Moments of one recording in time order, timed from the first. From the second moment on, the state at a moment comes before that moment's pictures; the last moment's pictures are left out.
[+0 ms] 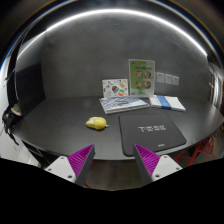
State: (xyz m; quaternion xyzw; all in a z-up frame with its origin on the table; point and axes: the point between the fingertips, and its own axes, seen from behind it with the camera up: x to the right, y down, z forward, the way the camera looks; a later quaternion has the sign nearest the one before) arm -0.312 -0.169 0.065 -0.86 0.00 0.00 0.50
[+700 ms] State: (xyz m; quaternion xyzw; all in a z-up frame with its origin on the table) arm -0.378 -0.026 -0.014 -0.87 -0.13 0.06 0.47
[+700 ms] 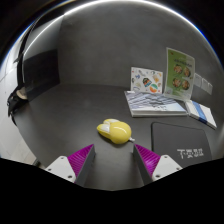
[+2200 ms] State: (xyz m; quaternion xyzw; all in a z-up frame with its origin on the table) arm -0.388 0.051 -0.019 -0.89 -0.08 0.02 0.45
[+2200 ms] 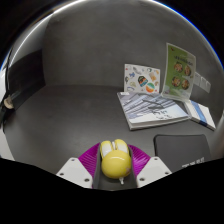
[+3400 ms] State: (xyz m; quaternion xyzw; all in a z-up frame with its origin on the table) arm -0.121 -0.035 0.013 -0.88 0.03 -0.02 0.48
